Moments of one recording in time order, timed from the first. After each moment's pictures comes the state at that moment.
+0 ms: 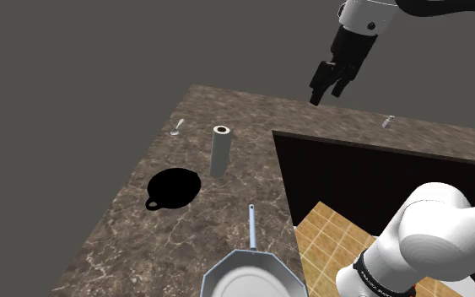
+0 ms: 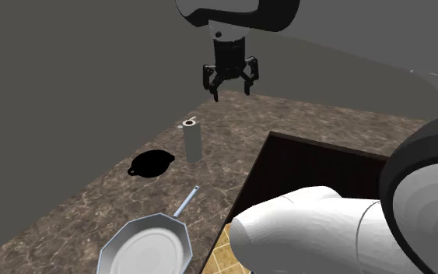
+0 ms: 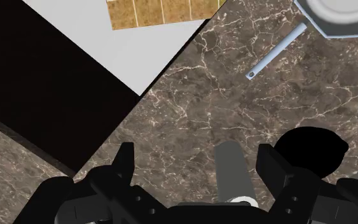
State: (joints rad) arm 0.00 -0.79 0.04 -2.26 -0.12 1.58 0.16
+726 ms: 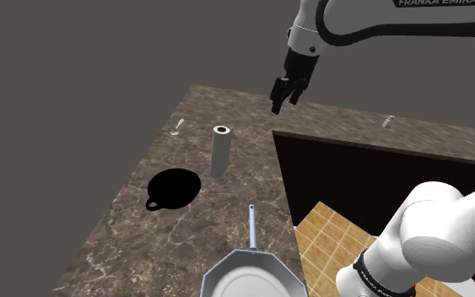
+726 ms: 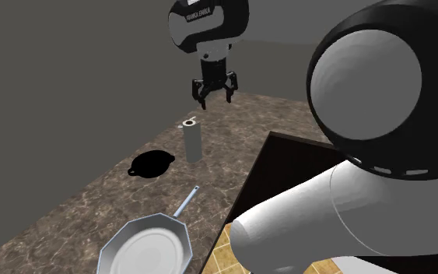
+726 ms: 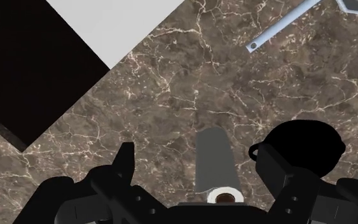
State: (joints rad) arm 0.04 -0.51 0.00 -2.23 -0.11 1.81 0.05
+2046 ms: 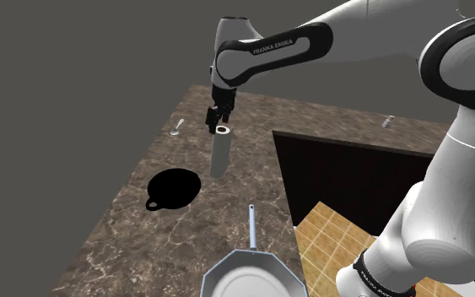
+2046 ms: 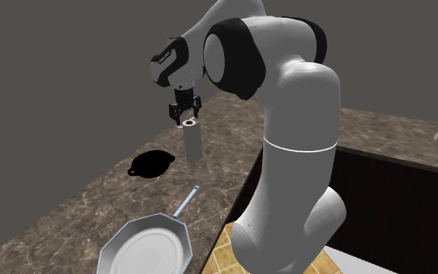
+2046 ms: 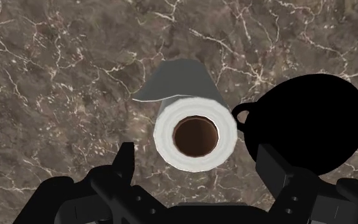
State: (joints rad) arm 0.10 0.16 0.00 -1.86 -0.05 2.09 -0.21
